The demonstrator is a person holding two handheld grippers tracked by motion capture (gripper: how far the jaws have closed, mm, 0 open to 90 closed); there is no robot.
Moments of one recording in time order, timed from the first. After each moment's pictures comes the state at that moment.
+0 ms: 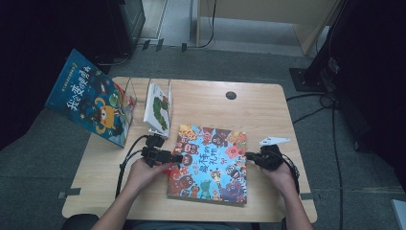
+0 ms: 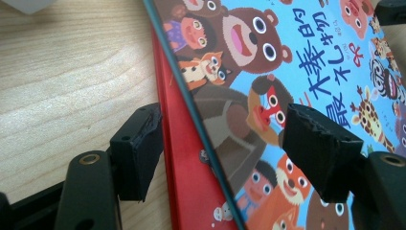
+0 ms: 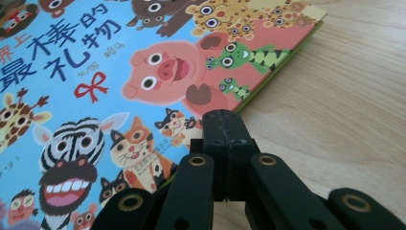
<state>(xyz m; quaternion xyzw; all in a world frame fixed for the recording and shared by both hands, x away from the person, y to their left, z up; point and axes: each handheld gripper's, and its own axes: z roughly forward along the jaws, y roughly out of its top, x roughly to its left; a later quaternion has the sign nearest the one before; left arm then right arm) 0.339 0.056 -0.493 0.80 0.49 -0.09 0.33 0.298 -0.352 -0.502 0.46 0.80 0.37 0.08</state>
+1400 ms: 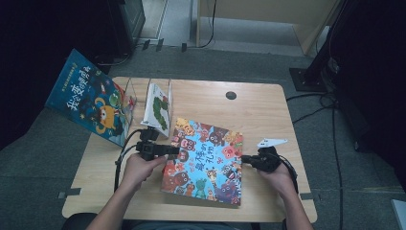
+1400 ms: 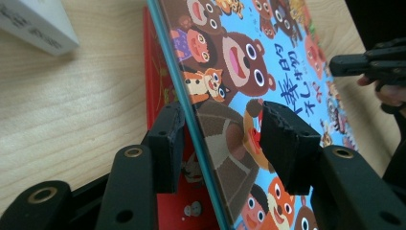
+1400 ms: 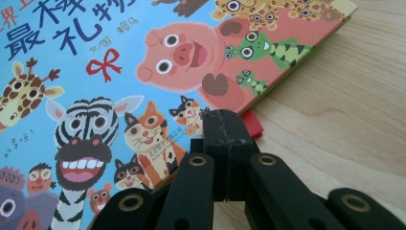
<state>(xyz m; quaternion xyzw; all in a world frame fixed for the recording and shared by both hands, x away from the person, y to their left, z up) 0.341 0.067 -0.452 0.77 0.51 -0.10 0.36 0.295 -0.345 -0.505 0.43 0.81 0.40 0.04</state>
